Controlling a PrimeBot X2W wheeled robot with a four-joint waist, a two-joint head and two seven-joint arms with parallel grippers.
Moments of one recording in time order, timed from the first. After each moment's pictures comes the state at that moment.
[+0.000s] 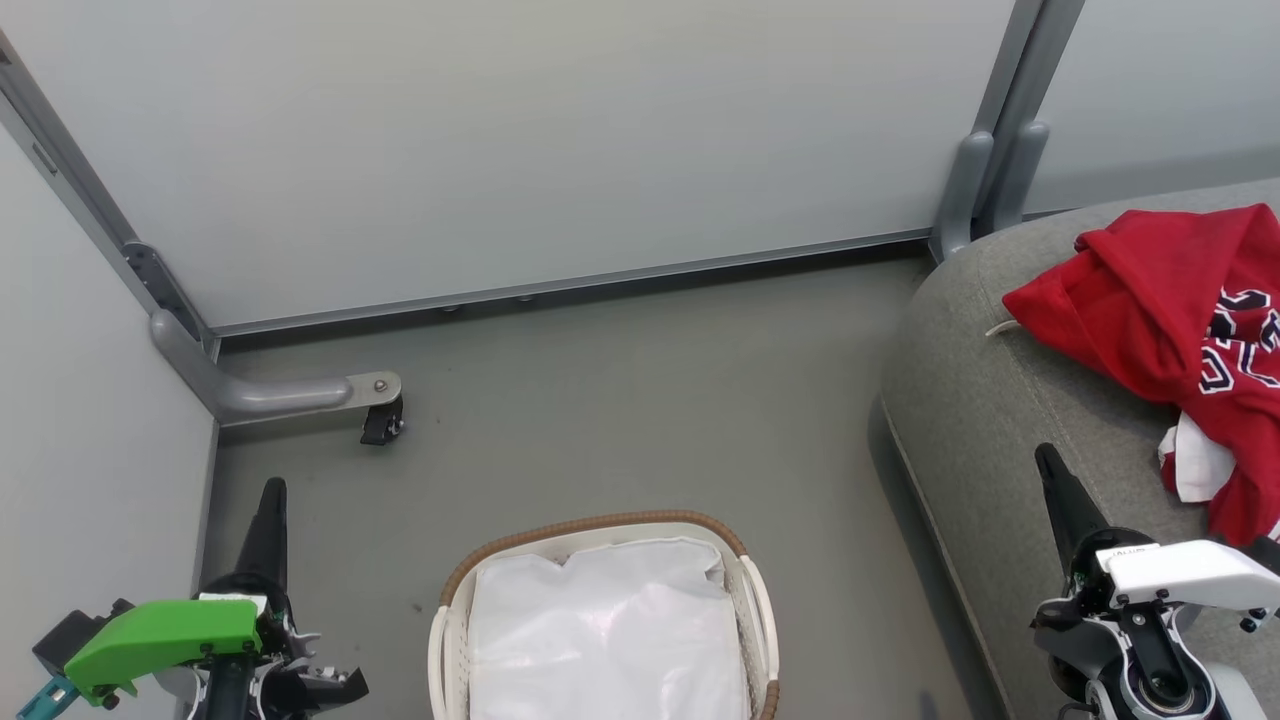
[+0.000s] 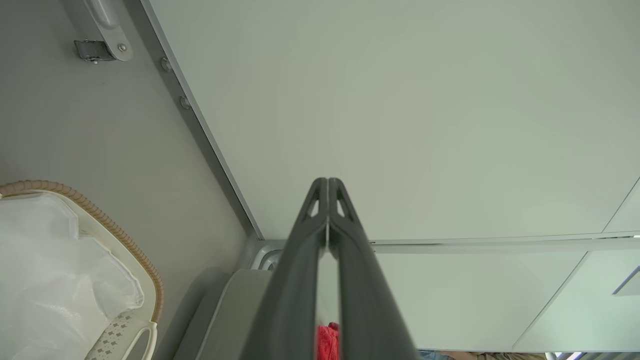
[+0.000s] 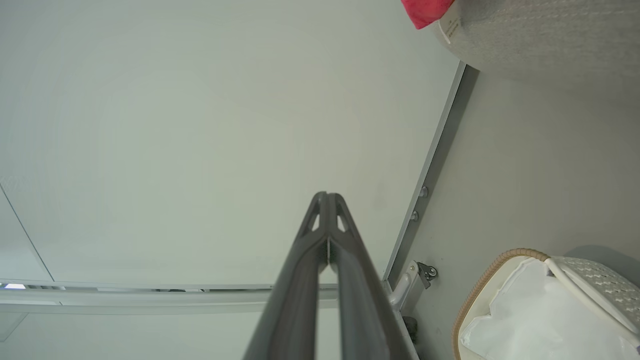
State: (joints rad) left arm -0.09 0.05 0.10 0.26 -1.51 -0.12 0.09; right arm -0.12 -0.05 -0.10 0.26 1.50 0.13 0.09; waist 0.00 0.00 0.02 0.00
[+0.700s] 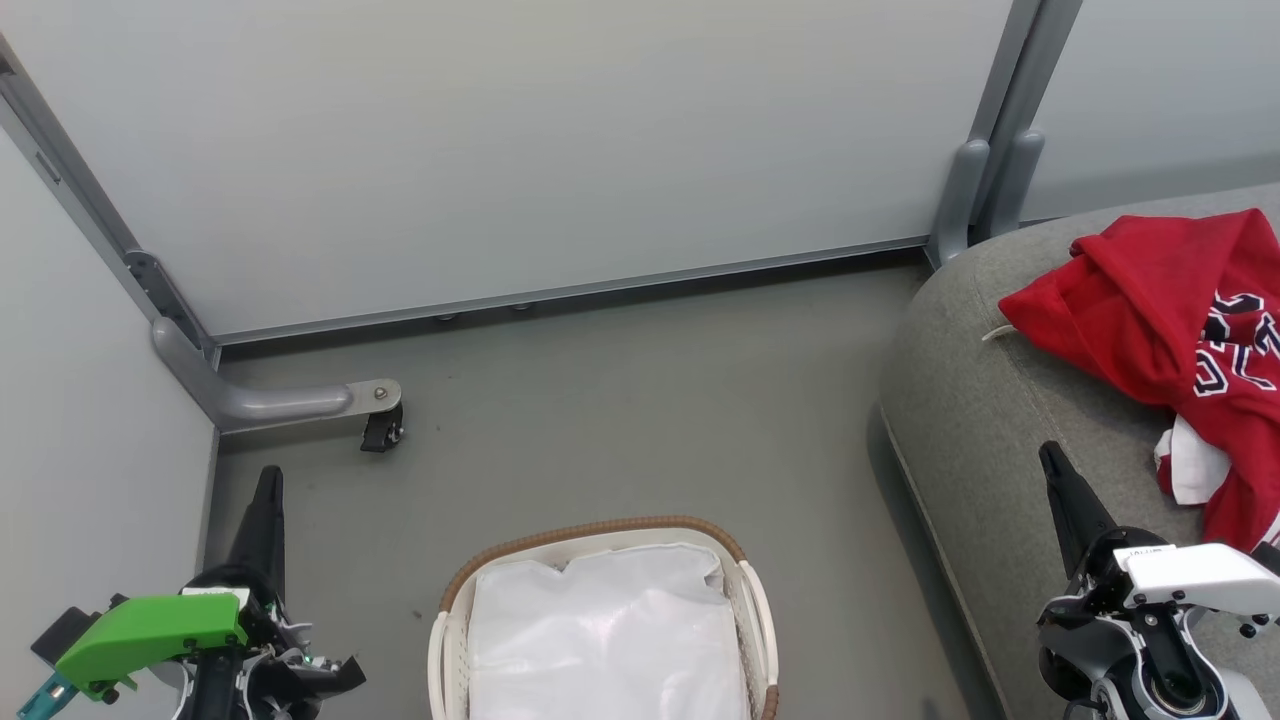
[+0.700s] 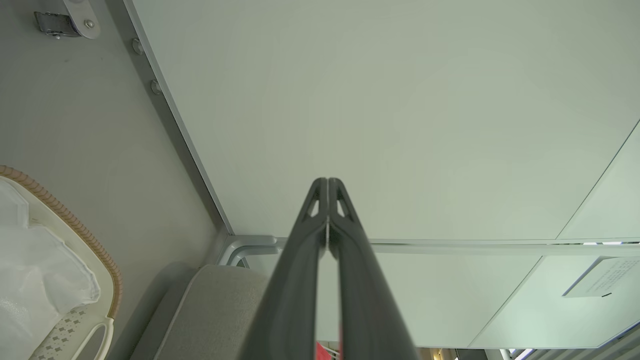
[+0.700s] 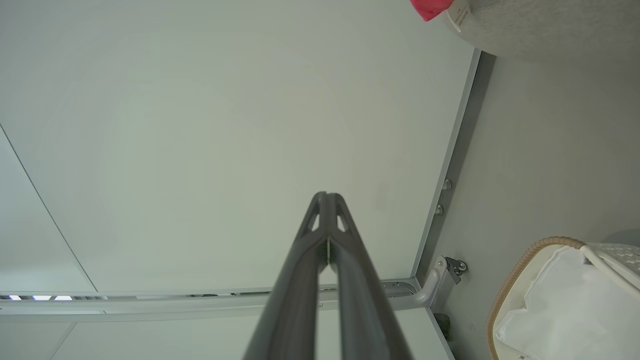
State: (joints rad) left arm -0.10 0.05 0.11 0.25 -1.61 -0.13 0.11; right arm -0.11 -0.05 -0.11 0.25 1.61 0.13 0.11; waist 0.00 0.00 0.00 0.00
